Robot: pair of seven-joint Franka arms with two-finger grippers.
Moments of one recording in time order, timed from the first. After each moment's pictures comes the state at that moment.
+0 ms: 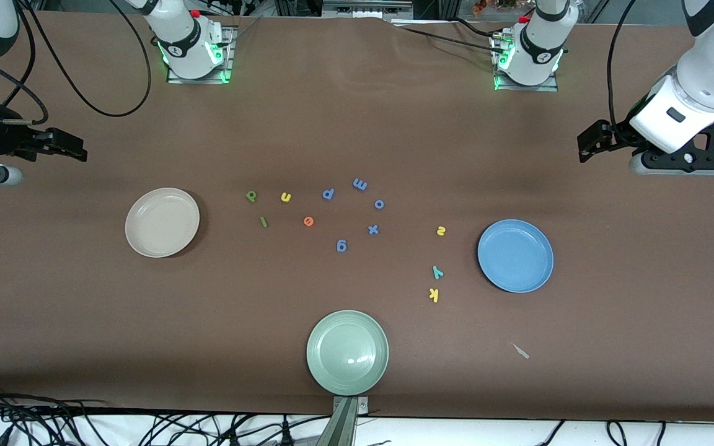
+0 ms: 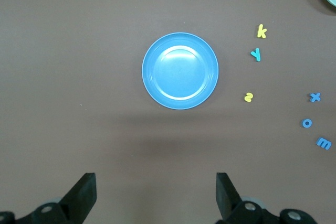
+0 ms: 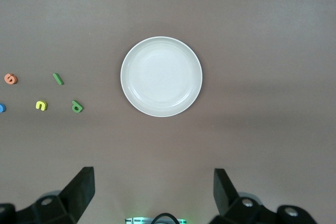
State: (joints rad) left arm -0.01 0.00 -0.14 -1.67 0.00 1.61 -0.15; right arm 0.06 0.06 -0.08 -1.65 0.00 1.56 -0.03
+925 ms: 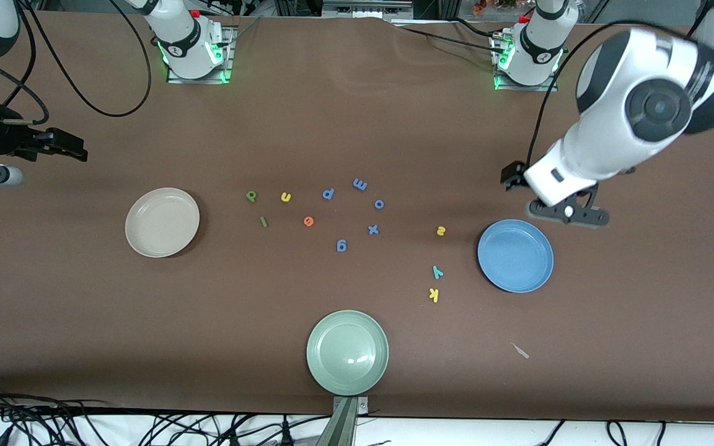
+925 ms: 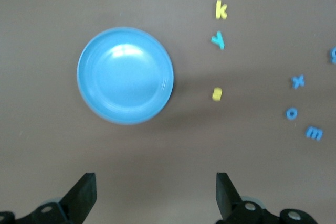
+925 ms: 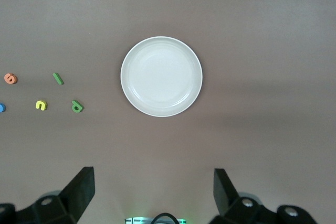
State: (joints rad) left arm -0.15 0.31 -0.16 -1.53 -0.01 1.70 -0.15; right arm 0.06 0.06 -0.08 -1.65 0.00 1.56 -0.03
